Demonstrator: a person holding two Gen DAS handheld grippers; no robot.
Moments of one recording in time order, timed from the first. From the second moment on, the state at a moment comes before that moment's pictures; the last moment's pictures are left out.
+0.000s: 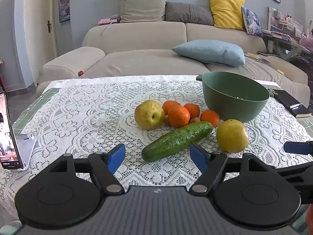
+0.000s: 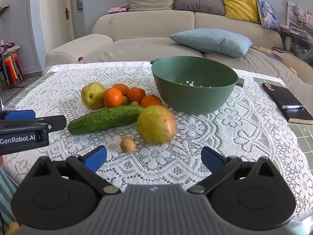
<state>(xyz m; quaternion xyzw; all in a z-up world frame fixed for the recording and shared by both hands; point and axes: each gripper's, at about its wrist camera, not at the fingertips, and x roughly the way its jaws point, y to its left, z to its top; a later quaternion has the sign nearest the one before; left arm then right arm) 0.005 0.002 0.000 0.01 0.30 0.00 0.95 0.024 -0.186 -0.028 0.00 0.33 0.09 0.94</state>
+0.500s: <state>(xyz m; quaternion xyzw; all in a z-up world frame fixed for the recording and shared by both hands) 0.006 0.001 0.000 0.01 0.31 0.00 0.95 0.025 -0.185 -0.030 0.00 0.34 0.09 0.94</state>
